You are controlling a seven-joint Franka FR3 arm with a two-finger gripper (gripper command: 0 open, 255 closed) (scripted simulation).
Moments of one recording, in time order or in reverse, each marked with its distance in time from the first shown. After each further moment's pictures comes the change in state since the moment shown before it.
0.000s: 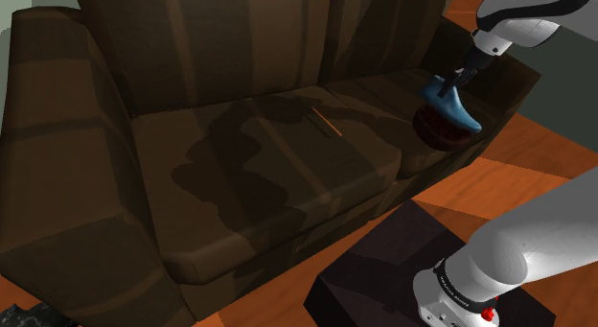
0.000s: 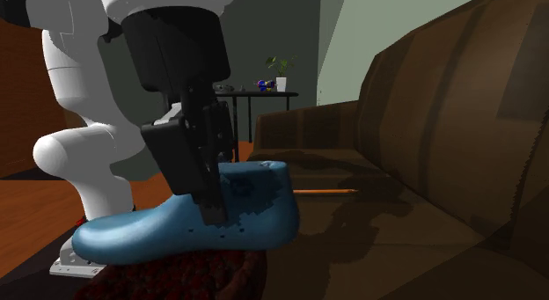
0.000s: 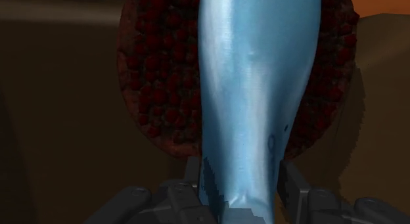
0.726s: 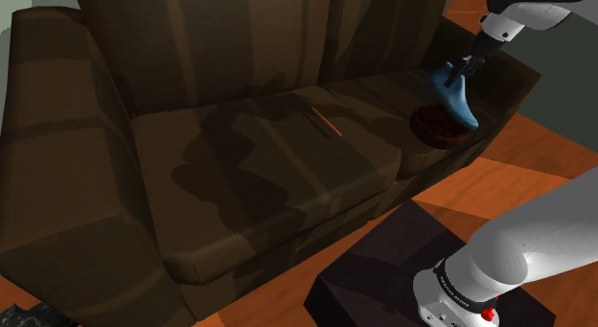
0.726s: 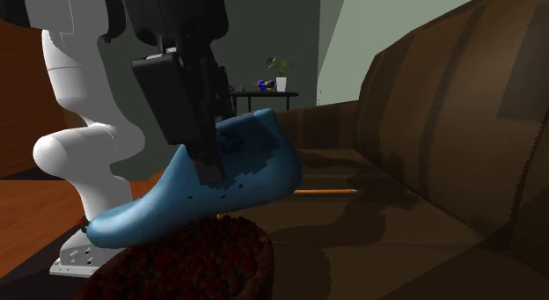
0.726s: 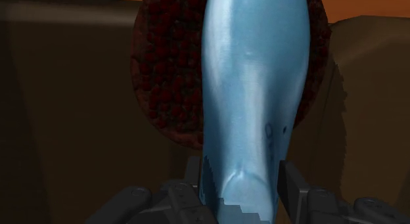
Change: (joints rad) arm 0.001 -0.002 0.002 0.100 -0.008 -0.112 0.019
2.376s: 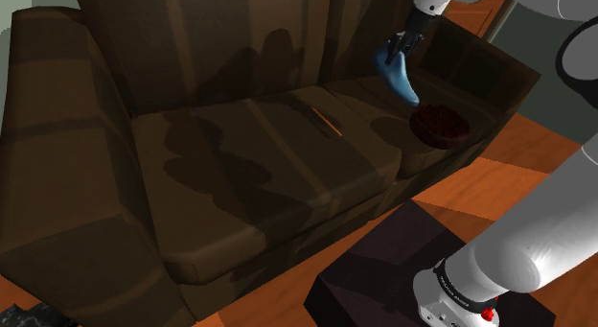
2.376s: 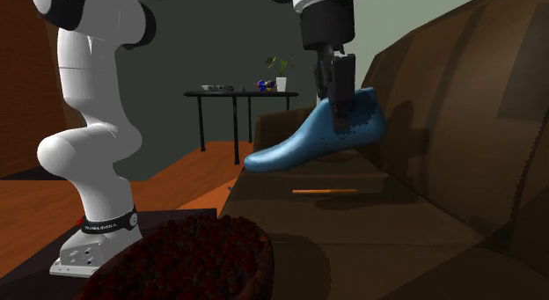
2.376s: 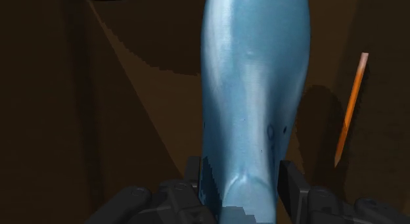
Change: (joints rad) arm 0.156 0.177 0.173 0.241 0.049 -0.036 0.327
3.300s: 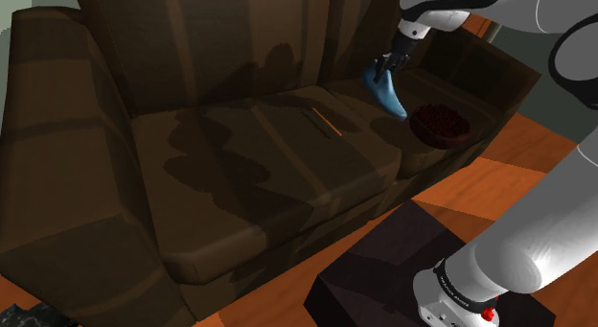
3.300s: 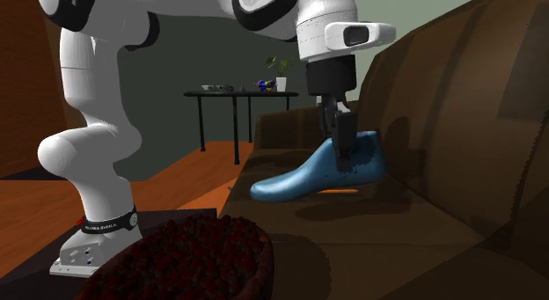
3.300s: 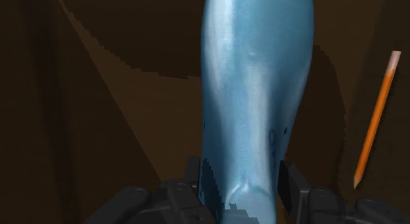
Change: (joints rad) arm 0.015 0.023 0.014 -0.144 0.013 0.168 0.000
